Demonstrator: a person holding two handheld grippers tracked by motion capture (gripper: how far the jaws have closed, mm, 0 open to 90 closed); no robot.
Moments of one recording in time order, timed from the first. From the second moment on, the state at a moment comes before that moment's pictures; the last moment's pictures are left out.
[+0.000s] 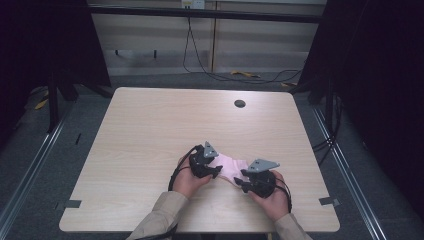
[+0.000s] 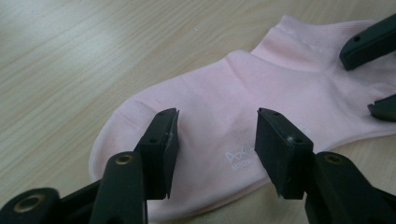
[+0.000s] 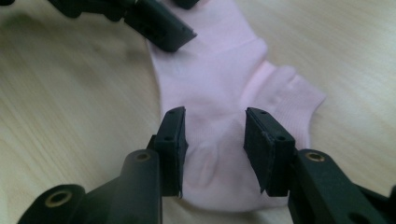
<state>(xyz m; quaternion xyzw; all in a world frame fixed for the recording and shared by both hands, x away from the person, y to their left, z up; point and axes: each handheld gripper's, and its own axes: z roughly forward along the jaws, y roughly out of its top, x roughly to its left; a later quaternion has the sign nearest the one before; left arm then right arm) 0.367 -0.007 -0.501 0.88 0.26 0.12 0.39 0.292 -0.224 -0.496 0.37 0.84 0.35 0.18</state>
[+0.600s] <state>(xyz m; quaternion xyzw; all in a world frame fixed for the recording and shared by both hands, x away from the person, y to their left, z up) 0.399 0.040 -0.482 0.83 0.36 0.12 0.42 0.288 -0.242 -0.486 0.39 0.82 0.38 0.18</state>
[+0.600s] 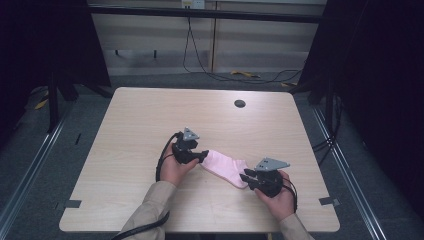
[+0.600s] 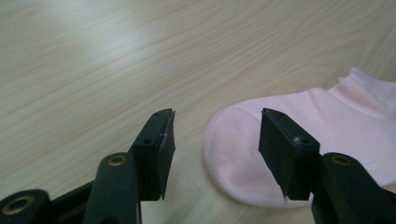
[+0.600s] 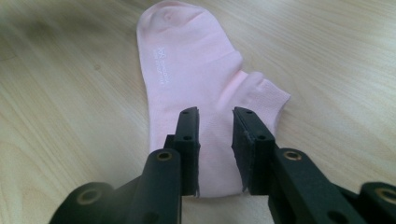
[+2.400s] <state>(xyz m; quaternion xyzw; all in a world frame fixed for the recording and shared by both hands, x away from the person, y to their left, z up) 0.398 0.026 -0.496 0.83 0.40 0.07 0.38 0.293 -0.241 -0.499 0.40 0.82 0.37 0.16</state>
